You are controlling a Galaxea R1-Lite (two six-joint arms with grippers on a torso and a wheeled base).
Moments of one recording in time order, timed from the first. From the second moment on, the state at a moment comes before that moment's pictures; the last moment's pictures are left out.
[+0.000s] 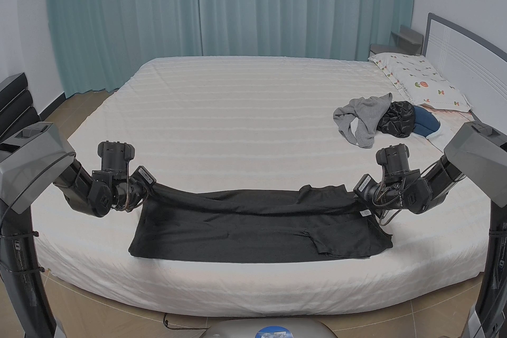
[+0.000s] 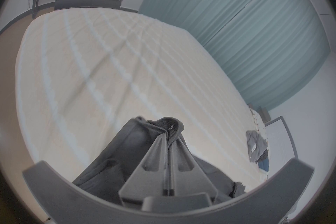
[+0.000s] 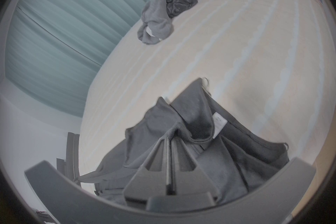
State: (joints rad) left arm -0.08 2.22 -1.00 -0.59 0.05 -0.87; right arm 0.23 2.26 -1.06 -0.48 -0.04 0.93
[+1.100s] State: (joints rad) left arm -0.07 2.29 -0.95 -0.59 0.09 -0.74; right arm 0.20 2.29 -0.91 -0.67 -0.07 0.79
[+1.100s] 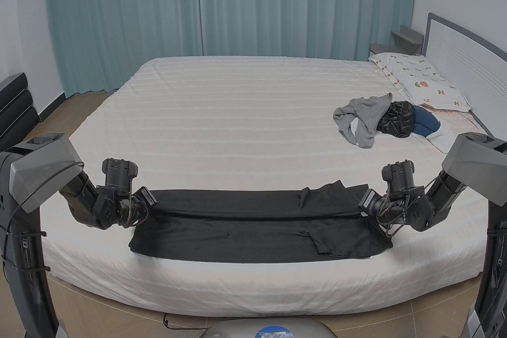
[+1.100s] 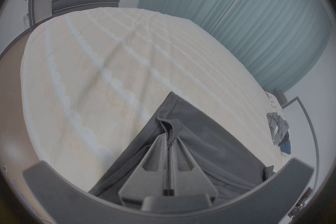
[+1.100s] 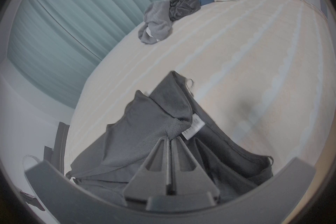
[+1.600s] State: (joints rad) left arm -0.07 2.29 -0.88 -0.61 0.09 -0.74; right arm 0.19 2.26 -0.88 -0.67 -0.03 0.80
